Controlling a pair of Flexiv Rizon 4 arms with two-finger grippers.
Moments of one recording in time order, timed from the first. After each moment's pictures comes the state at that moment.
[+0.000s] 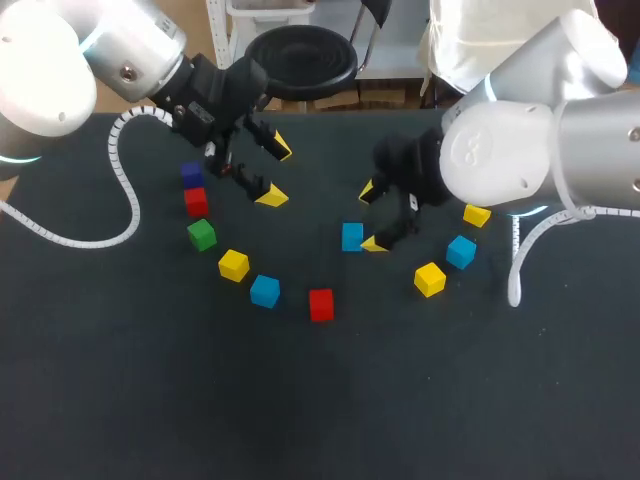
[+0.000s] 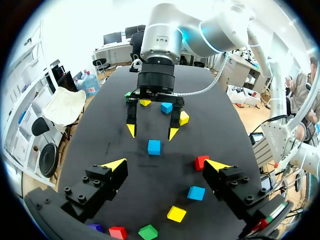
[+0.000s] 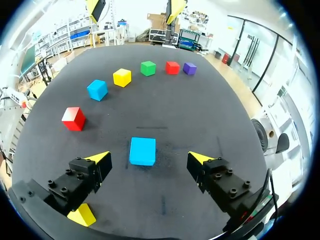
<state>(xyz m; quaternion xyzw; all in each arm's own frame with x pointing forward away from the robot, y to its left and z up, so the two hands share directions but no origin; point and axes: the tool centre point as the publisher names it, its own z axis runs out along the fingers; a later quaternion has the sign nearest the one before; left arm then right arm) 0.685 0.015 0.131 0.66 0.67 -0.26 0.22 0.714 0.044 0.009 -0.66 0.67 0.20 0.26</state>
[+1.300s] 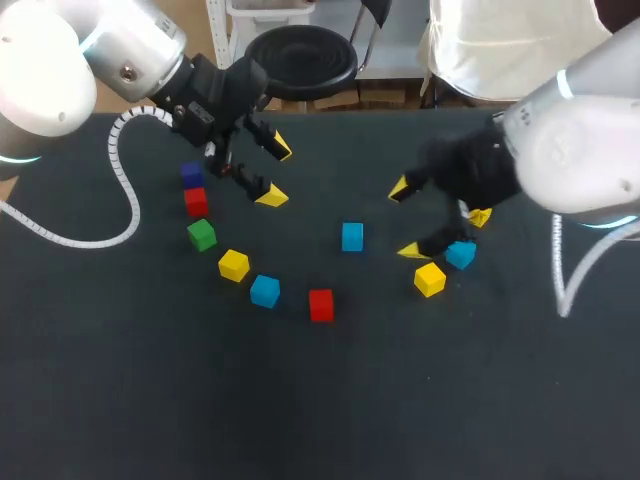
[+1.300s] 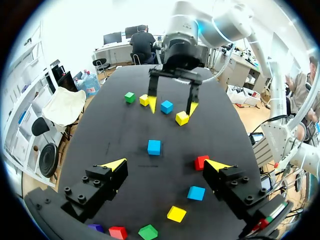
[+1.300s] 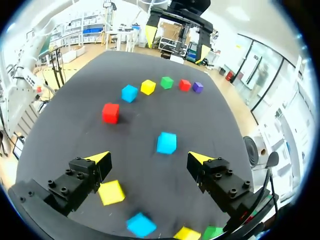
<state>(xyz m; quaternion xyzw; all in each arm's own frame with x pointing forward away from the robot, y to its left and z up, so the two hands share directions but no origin) 0.685 0.015 0.131 0.66 0.67 -0.26 0.22 0.672 0.012 0.050 -0.70 0.62 0.20 0.30</state>
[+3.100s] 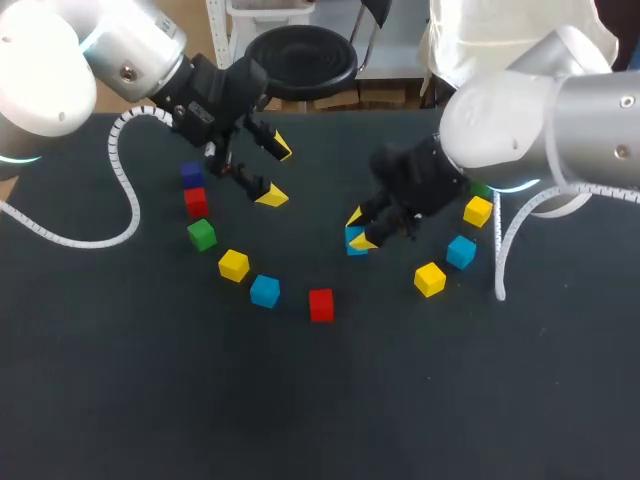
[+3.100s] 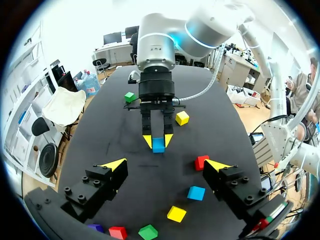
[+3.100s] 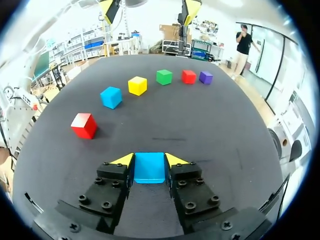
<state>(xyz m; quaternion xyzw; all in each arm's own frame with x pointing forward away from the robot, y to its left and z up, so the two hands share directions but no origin) 0.685 0.015 0.131 0.66 0.67 -0.26 0.22 0.697 0.066 -0.001 -0.67 0.64 0.28 0.25</state>
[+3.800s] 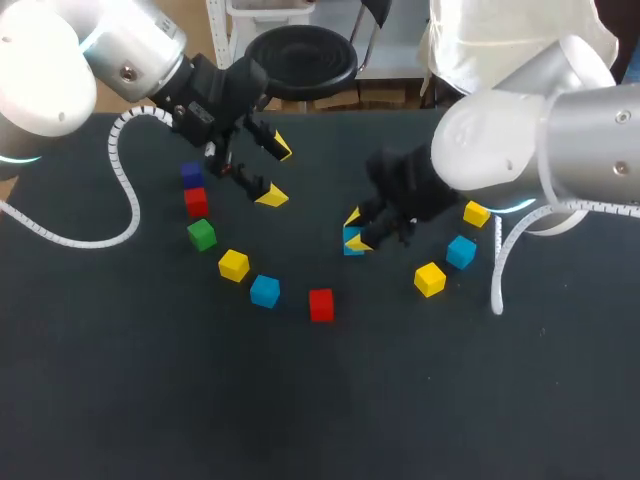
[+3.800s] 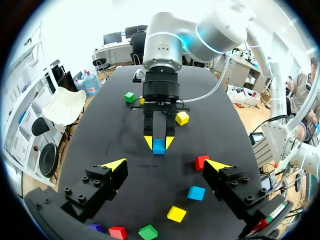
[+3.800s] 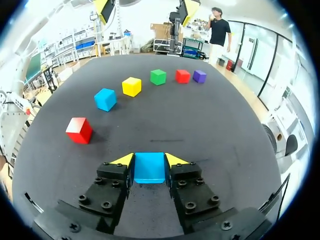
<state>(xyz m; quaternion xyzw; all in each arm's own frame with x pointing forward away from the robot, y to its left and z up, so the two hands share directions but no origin) 0.685 0.015 0.131 0.66 0.67 -0.26 0.22 0.696 0.071 -0.002 -0.65 0.66 0.26 0.27</state>
